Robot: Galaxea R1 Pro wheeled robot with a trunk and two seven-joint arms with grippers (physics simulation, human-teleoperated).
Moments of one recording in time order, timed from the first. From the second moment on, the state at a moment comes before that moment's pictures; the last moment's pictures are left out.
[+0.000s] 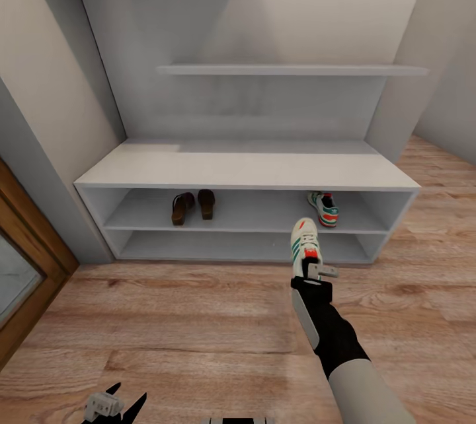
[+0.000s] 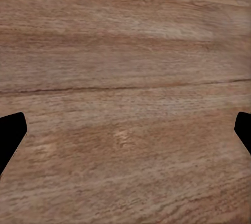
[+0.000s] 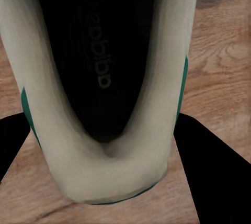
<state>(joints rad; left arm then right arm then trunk) -0.21 0.23 0.16 -0.43 0.18 -0.46 -0.74 -0.61 0.14 0.06 -0.96 -0.17 0.56 -0.61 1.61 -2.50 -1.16</state>
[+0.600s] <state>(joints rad) -0.21 0.22 0.16 -0.43 0.18 -0.46 -0.74 -0.61 0.14 0.06 -0.96 -0.17 0.56 -0.61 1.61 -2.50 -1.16</state>
